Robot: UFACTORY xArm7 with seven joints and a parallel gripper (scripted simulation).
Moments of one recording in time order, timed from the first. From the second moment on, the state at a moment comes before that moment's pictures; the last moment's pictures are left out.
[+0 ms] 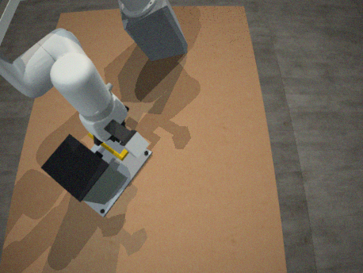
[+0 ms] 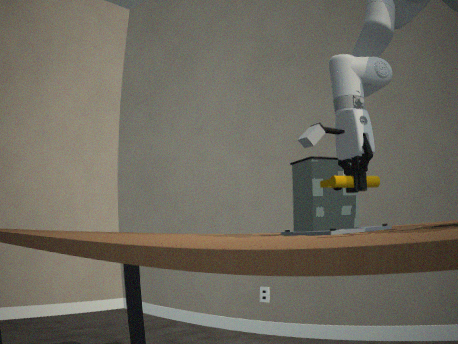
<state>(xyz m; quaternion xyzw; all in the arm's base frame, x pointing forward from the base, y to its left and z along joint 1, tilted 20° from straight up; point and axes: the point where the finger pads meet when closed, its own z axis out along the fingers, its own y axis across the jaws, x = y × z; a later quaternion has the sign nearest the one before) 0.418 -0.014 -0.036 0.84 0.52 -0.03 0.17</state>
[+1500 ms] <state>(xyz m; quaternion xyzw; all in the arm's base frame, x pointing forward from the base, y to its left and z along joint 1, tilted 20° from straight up) 0.406 -0.008 -0.039 0.84 0.52 -0.03 0.17</state>
